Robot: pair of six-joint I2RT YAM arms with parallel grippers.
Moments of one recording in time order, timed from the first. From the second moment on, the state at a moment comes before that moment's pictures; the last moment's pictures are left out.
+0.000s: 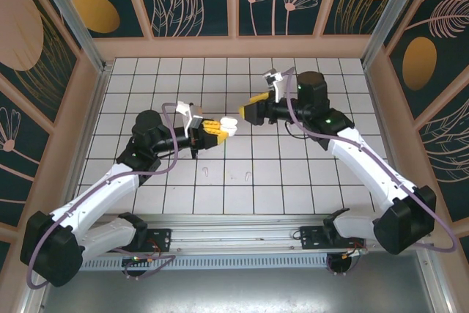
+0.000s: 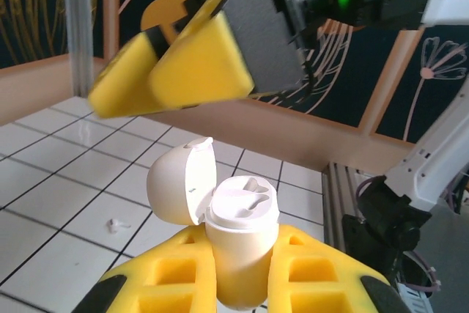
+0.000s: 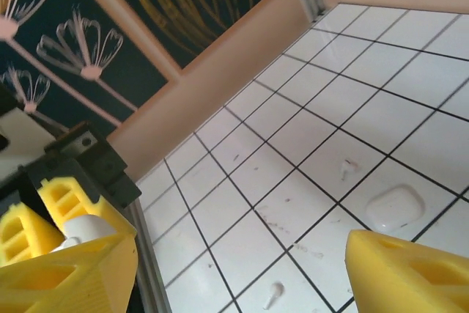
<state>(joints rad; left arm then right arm) -0.51 1.06 0.69 0.33 0.84 -0.19 0.49 1.25 1.10 -0.19 -0.68 0.32</state>
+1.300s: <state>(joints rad) -0.44 0.57 0.80 -0.42 0.28 0.00 0.99 2.04 1.51 -0.60 -0.15 0.65</state>
